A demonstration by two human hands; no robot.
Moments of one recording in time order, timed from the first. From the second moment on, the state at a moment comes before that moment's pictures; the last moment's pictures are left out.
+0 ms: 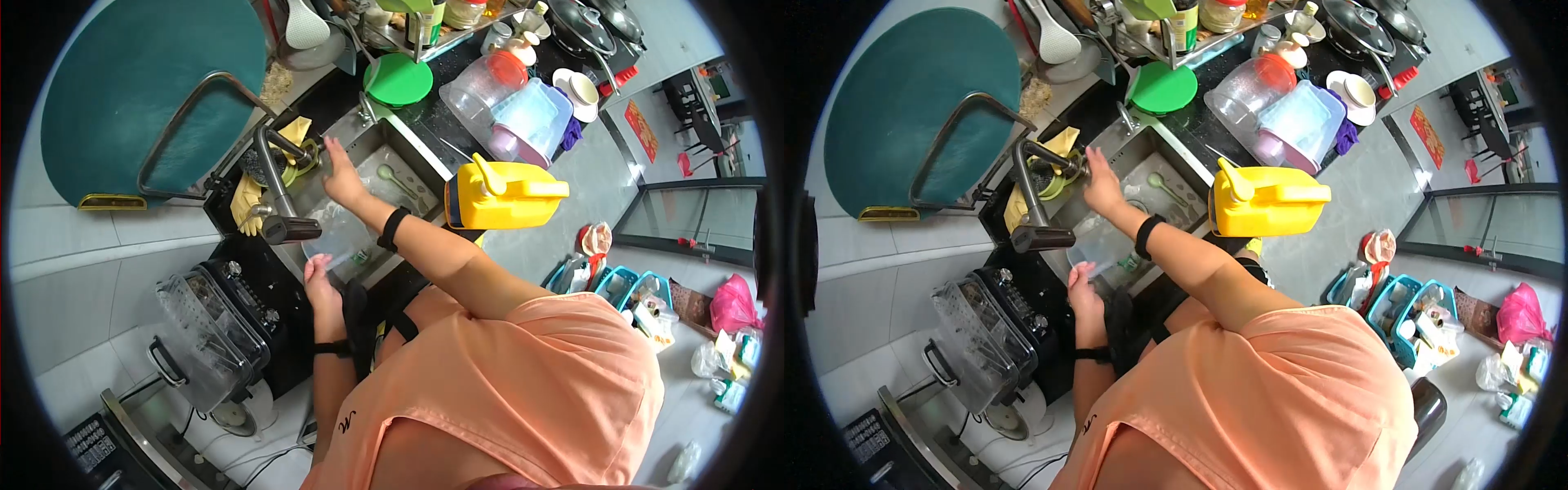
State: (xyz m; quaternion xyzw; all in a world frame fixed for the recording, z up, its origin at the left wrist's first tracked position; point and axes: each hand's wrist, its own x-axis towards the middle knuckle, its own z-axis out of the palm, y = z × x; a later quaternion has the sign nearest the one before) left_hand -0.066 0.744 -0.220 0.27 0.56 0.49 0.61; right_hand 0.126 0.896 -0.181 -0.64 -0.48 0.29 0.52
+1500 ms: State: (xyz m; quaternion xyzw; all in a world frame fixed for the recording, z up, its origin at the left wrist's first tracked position) left_hand 0.039 0.730 -0.150 0.56 0.45 0.34 0.61; right_hand 0.387 0.594 0.045 -0.71 -0.67 0.04 0.20
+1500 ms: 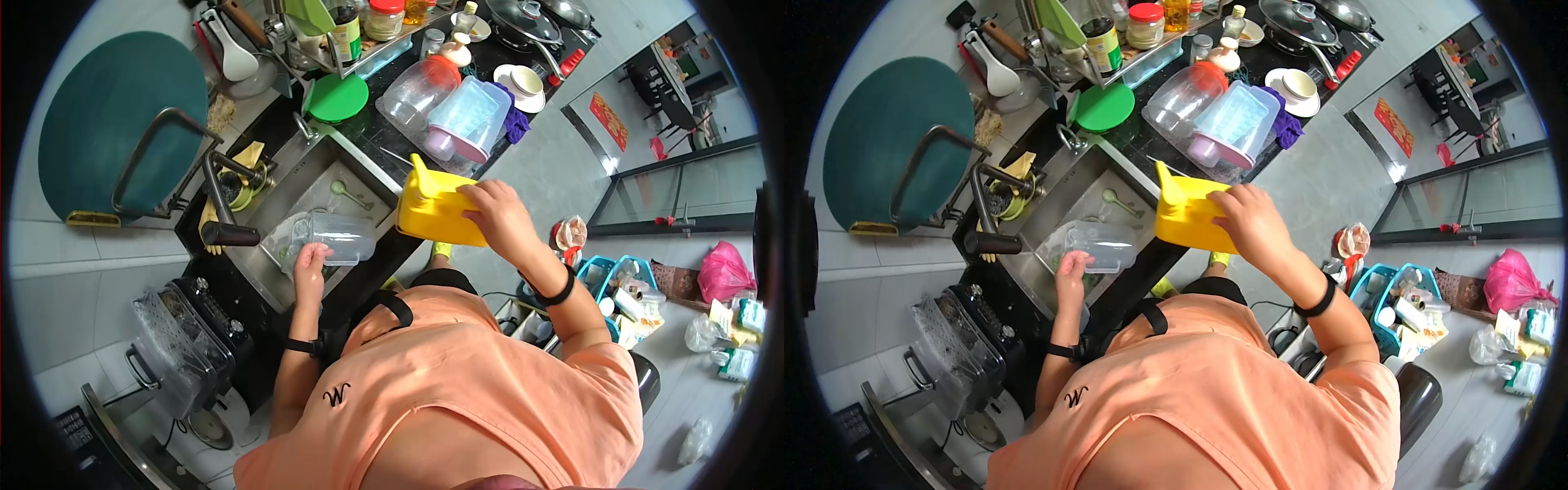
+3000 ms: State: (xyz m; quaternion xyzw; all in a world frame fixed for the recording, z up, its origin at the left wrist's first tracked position) left_hand 0.335 0.598 -0.106 0.84 0.52 -0.13 -0.02; right_hand 0.805 0.345 -0.684 -0.90 -0.12 0.38 -0.17
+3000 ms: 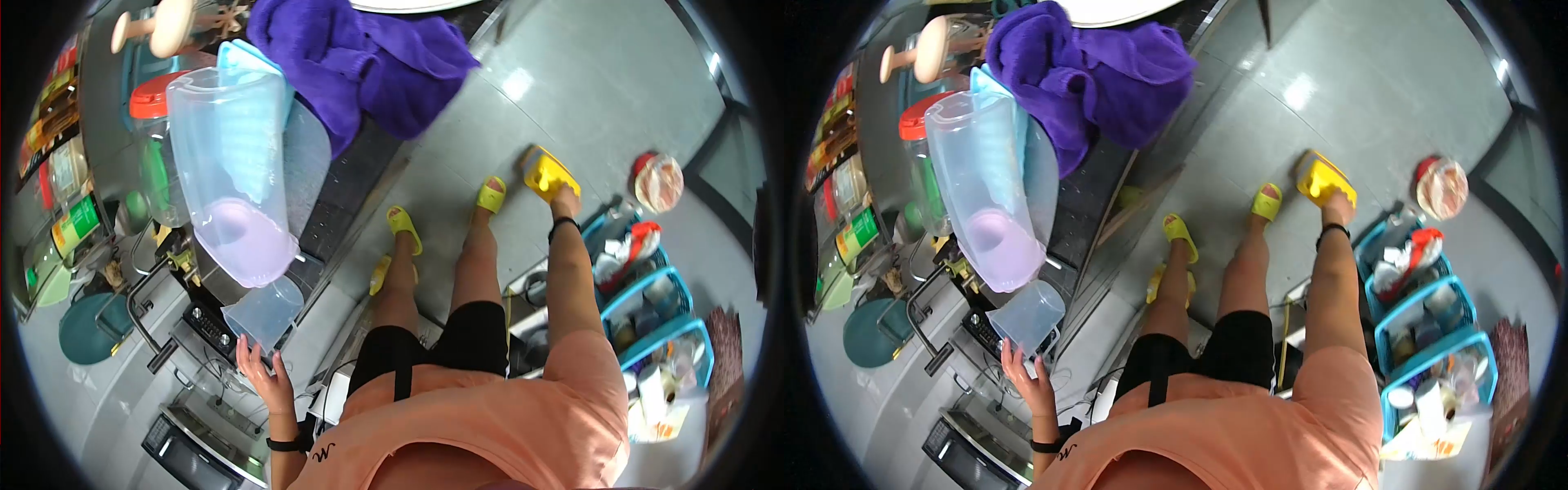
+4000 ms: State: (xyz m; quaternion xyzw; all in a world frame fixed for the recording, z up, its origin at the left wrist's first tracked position) left_hand 0.013 0.528 -0.119 0.59 0.81 0.07 0.01; right_hand 0.718 0.310 -0.269 -0.64 -0.62 0.43 -0.15
